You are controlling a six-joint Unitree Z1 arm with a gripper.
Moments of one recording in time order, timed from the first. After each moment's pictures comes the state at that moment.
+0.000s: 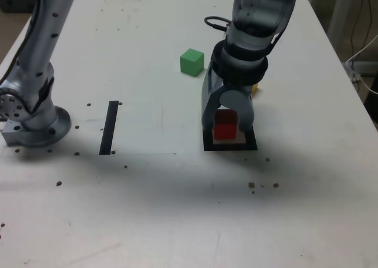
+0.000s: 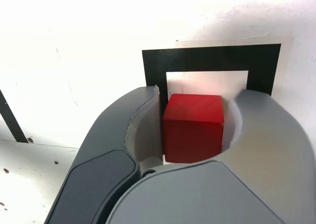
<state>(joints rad) -0.10 2.14 -1.59 1.25 0.09 -0.08</state>
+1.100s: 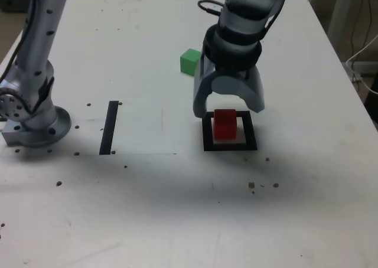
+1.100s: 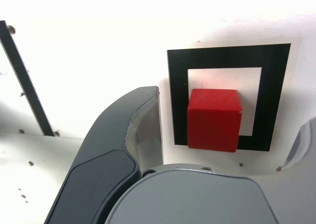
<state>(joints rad) -0.10 2.09 -1.62 1.35 0.11 -0.08</state>
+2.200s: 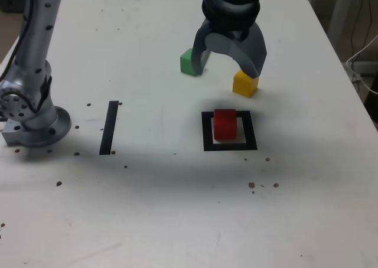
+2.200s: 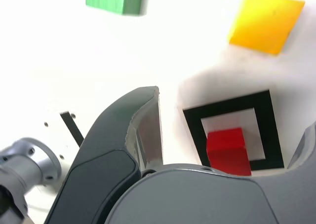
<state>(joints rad) 0.03 2.05 -1.70 1.41 0.26 0.33</state>
